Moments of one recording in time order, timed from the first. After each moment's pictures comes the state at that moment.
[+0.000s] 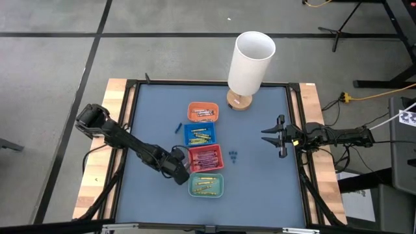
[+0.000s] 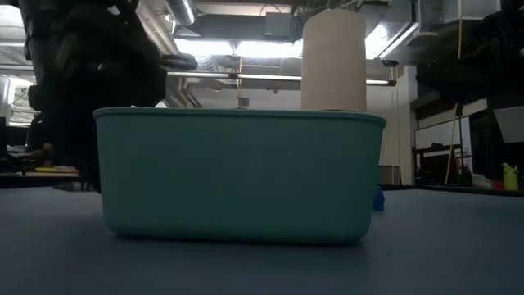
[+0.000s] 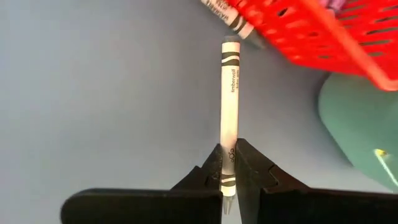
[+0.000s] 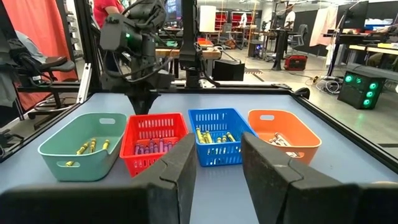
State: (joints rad) left arm -0.44 1.64 0.87 -0.44 -0.15 -1.30; right arm 0.11 0.00 0.04 -0.06 0.11 -0.03
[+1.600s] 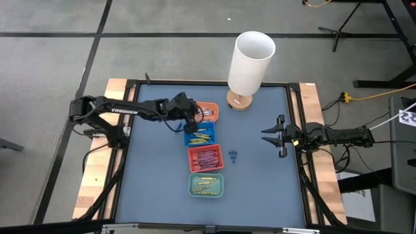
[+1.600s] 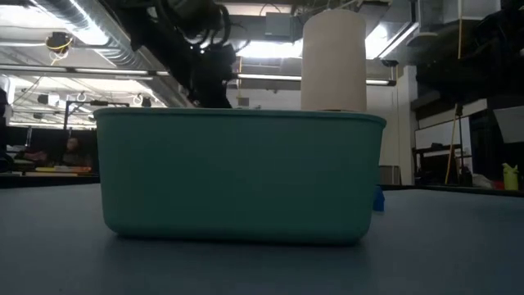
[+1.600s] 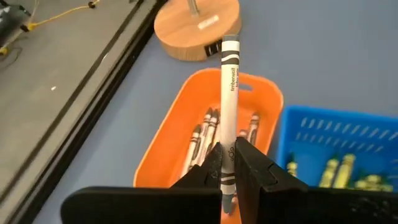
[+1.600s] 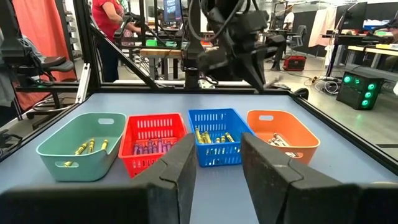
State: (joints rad) left arm 0.24 1.46 0.87 -0.10 -0.27 0.04; right arm 0.11 0.00 0.04 -0.05 0.11 -0.03
